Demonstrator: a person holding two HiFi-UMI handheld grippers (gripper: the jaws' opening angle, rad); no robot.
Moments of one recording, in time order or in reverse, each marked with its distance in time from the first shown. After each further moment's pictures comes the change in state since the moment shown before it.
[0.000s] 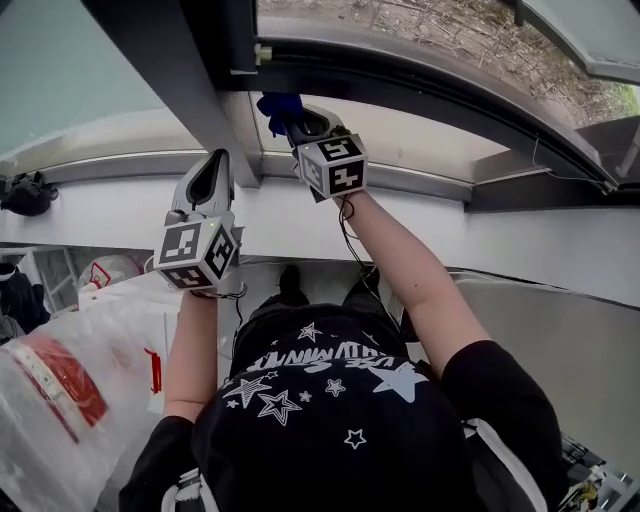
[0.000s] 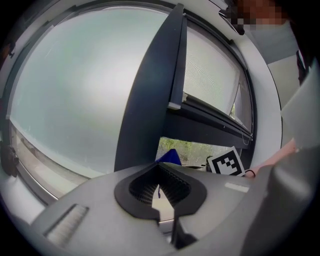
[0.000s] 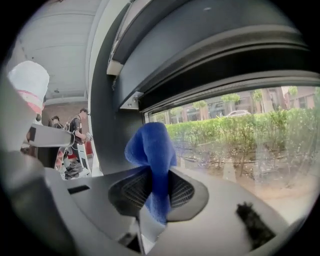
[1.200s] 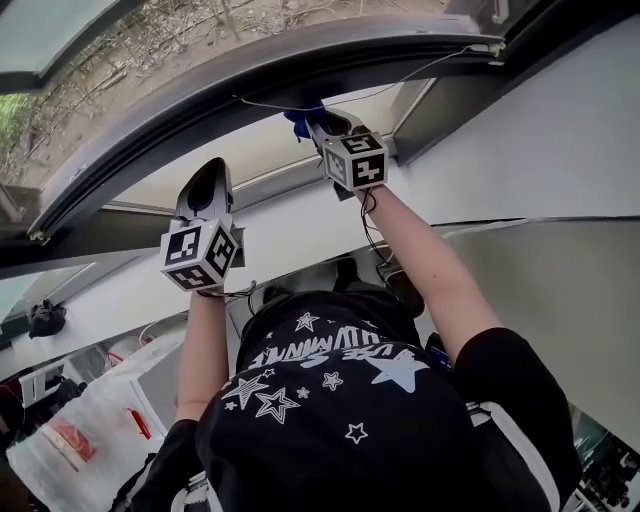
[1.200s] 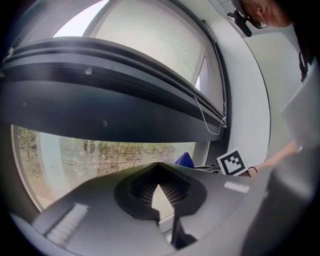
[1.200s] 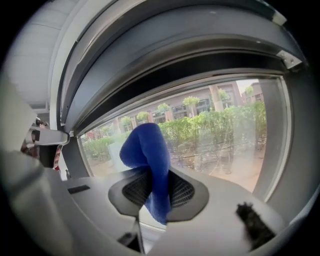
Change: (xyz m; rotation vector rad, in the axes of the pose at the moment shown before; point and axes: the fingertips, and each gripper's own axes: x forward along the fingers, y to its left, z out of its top) left arm 0.166 -0.346 -0.036 0.143 0.101 -0.284; right arm -0.305 -0.347 -0.074 0.207 -0.047 -0.364
